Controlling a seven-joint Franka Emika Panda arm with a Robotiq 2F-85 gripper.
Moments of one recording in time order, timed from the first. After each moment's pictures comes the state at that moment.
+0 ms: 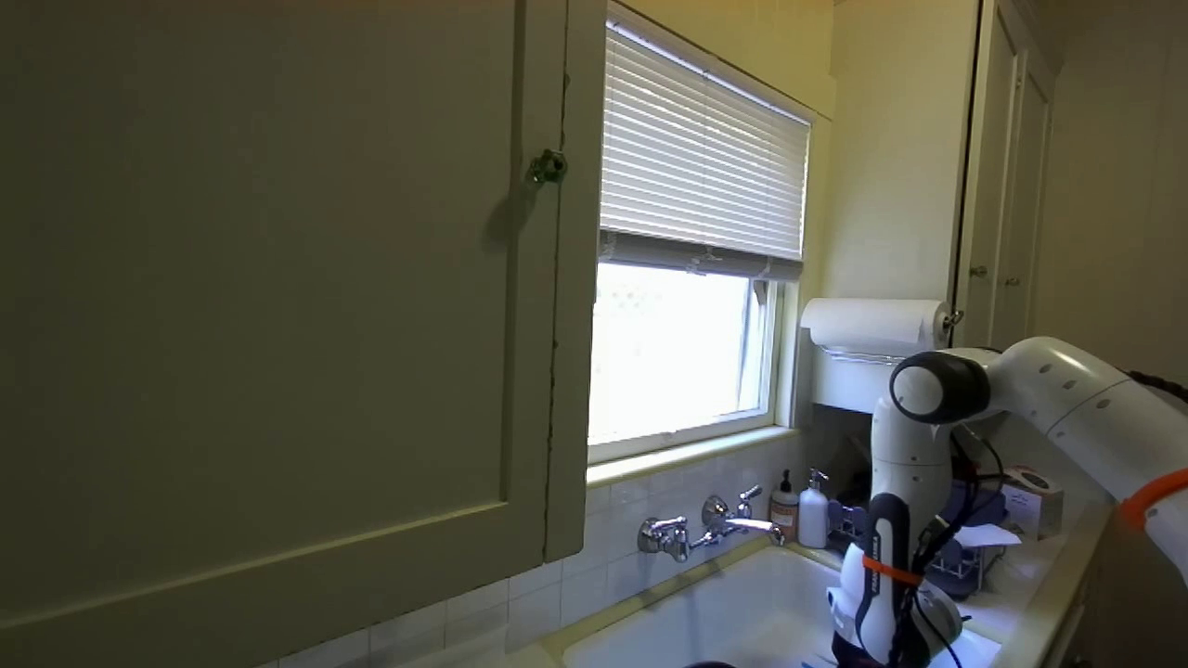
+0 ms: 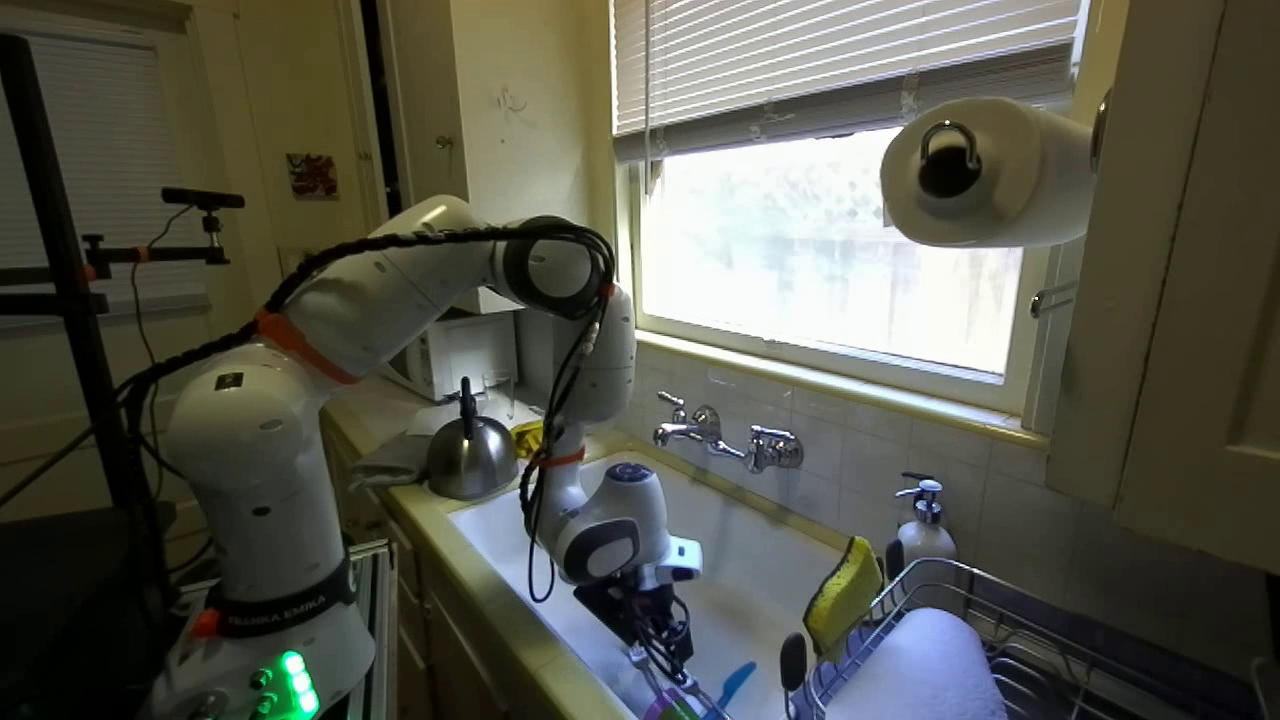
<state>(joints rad) 0.08 0.90 -0.07 -2.33 -0.14 3.39 -0.11</state>
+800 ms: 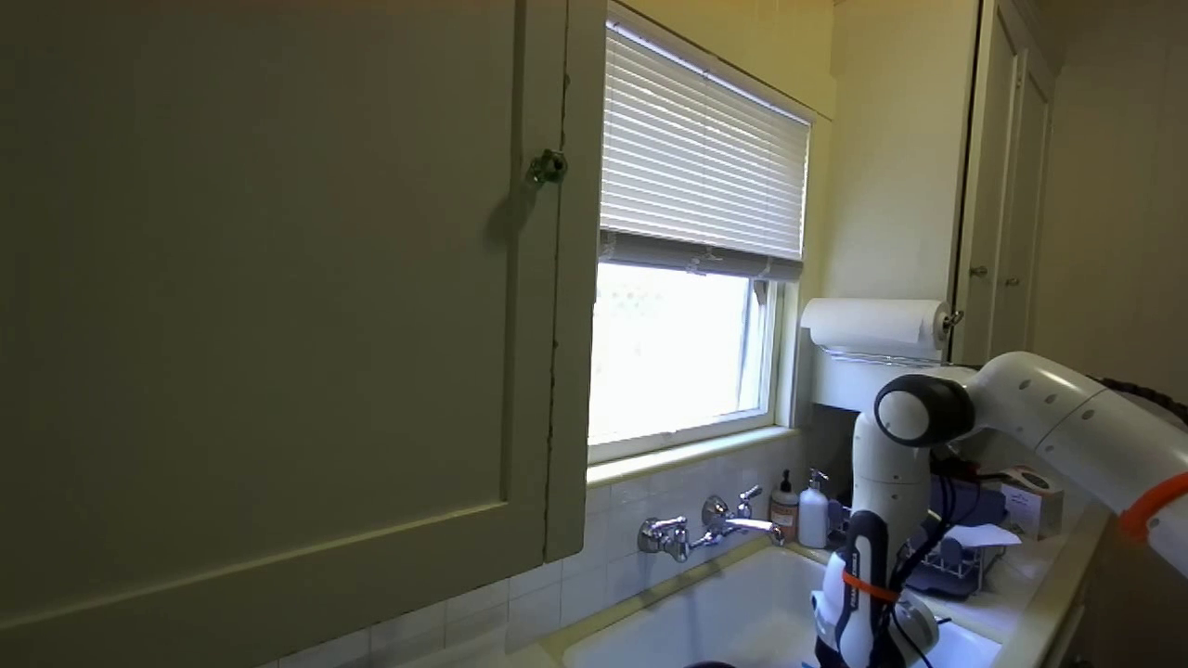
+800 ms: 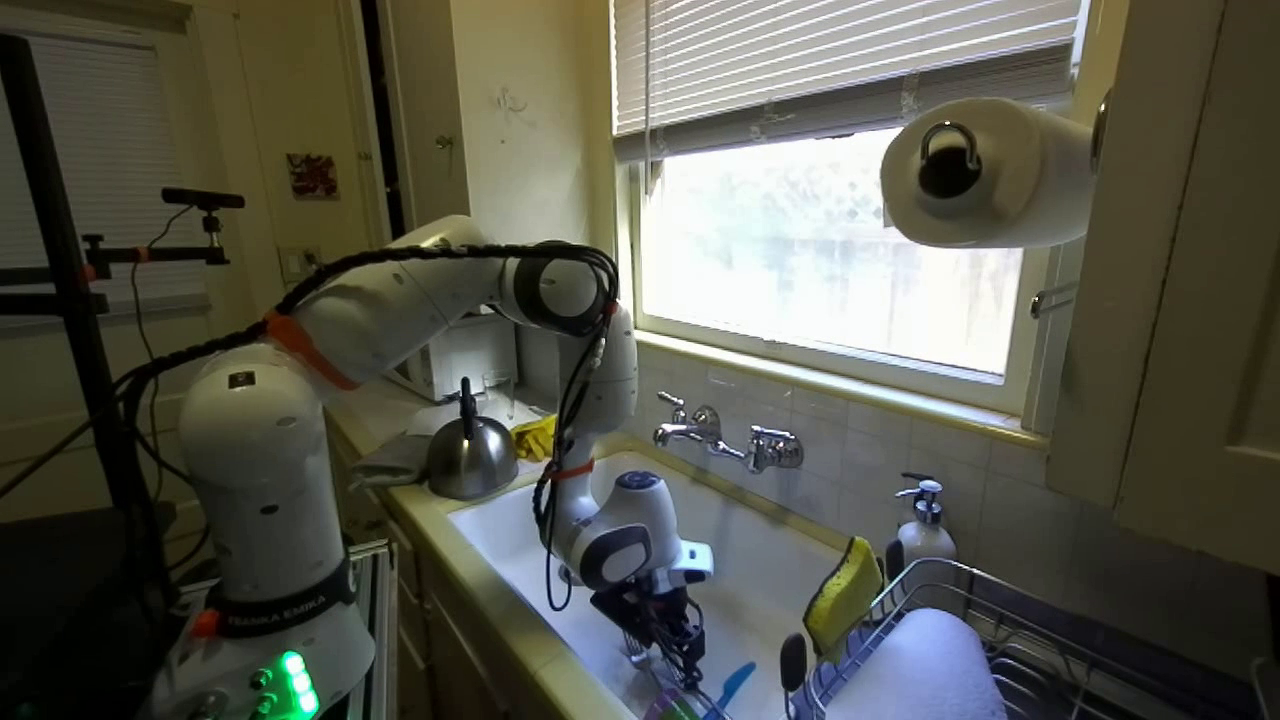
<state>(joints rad) 0.17 1.00 -0.11 -2.20 -0.07 3.39 -0.10</state>
